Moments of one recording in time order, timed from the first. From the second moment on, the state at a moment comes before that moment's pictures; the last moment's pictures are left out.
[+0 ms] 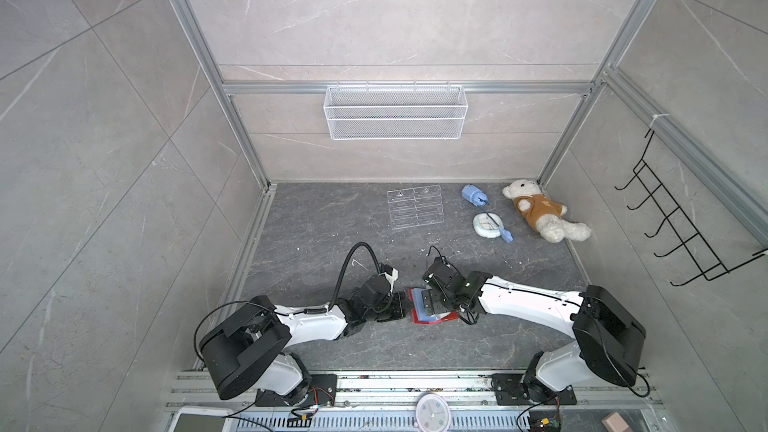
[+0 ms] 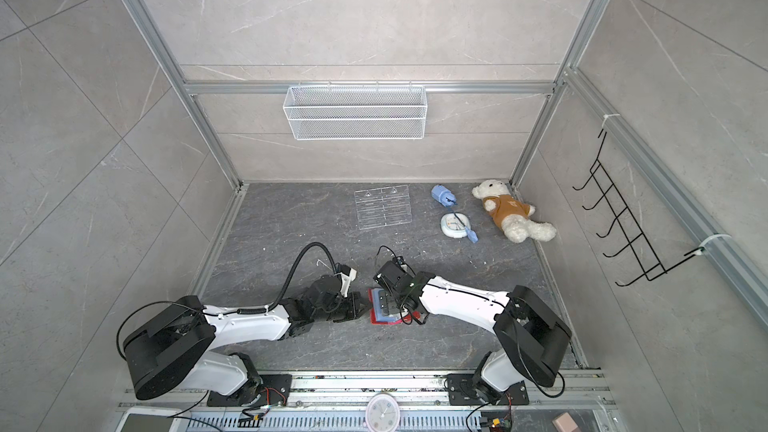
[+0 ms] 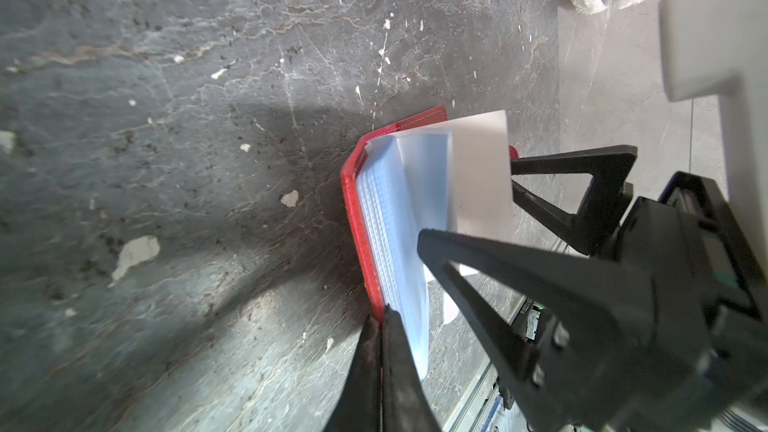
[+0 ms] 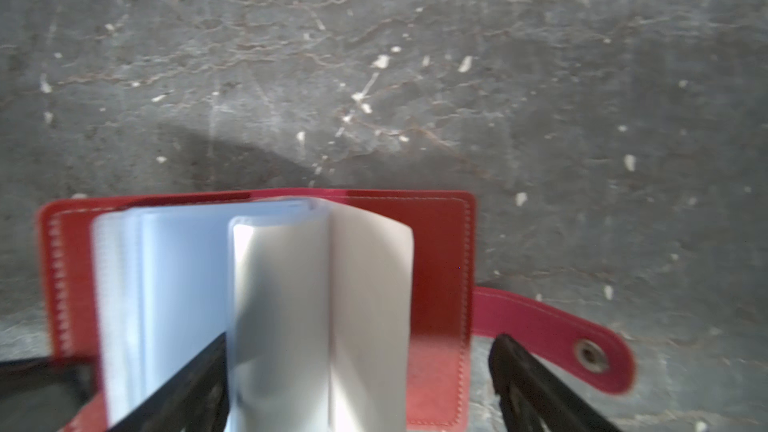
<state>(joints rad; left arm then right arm) -0.91 1.43 0.48 0.29 0.24 -0.97 0.87 1.50 0.85 -0.59 0.23 0.64</state>
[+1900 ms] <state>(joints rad) -0.91 1.36 0.46 0.24 0.24 -0.95 0.76 1.15 0.77 -0.48 -0.06 0.65</state>
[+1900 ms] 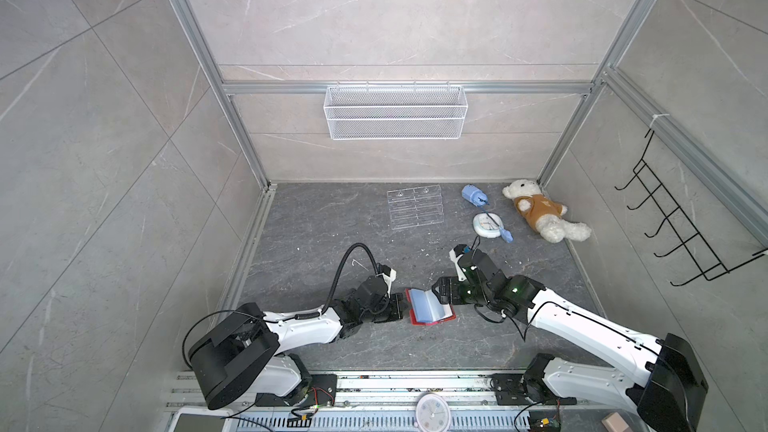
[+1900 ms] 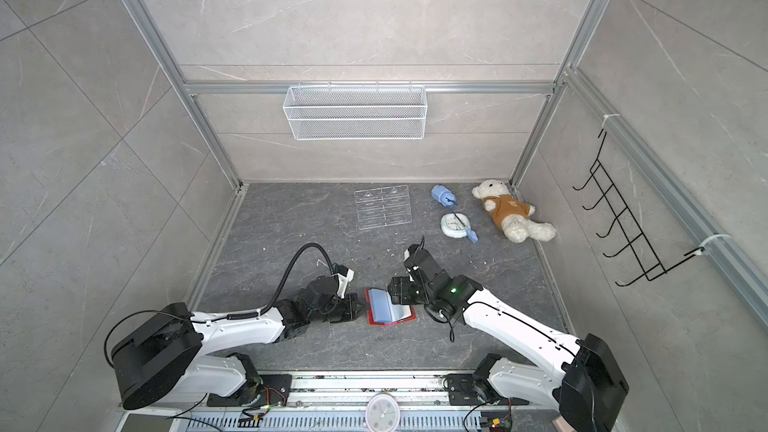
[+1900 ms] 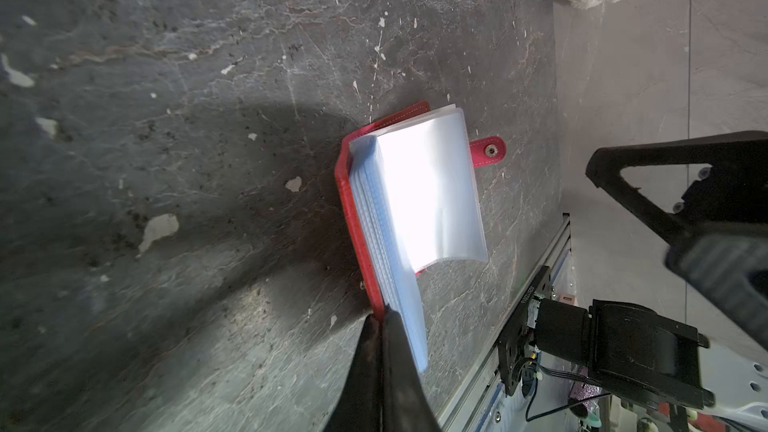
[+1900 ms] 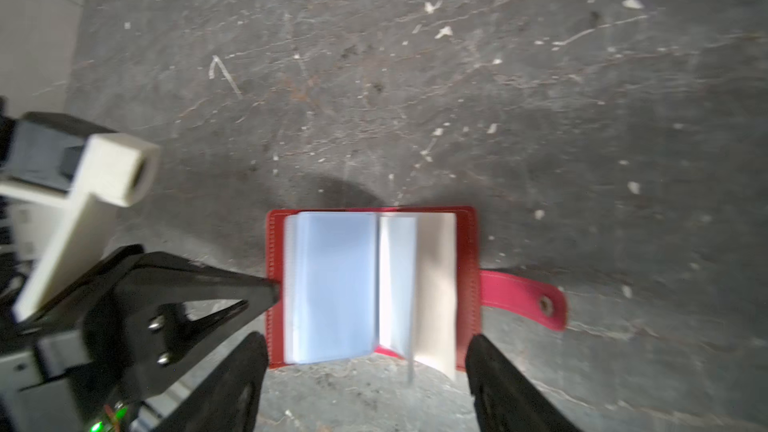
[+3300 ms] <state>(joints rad) -0.91 1.36 0.46 0.24 0.24 -0.95 0.86 1.46 0.77 -0.34 -0.06 0.72</state>
